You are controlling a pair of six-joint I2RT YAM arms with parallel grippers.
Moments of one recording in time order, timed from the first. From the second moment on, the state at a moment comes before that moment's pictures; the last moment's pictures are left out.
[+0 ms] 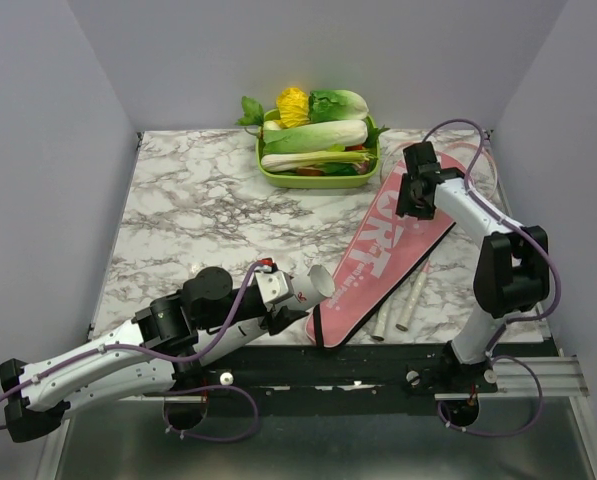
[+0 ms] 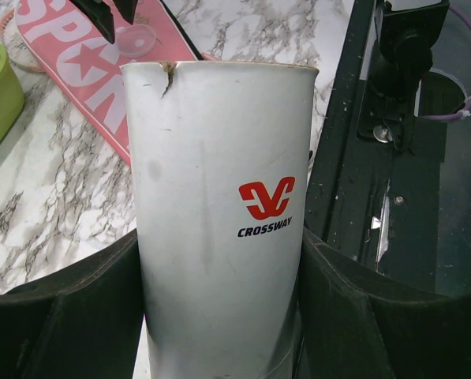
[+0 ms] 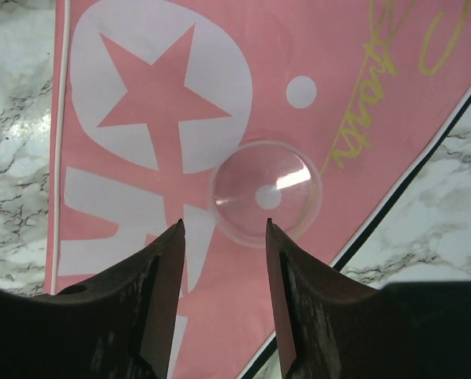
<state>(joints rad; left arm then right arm) -1.11 0.63 0.64 -0.24 0.14 0.09 0.22 1.74 1.35 -0.68 0.26 0.36</state>
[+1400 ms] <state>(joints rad) -1.11 0.66 0.64 -0.23 0.13 0.09 0.23 1.78 1.40 -0.70 0.21 0.34</state>
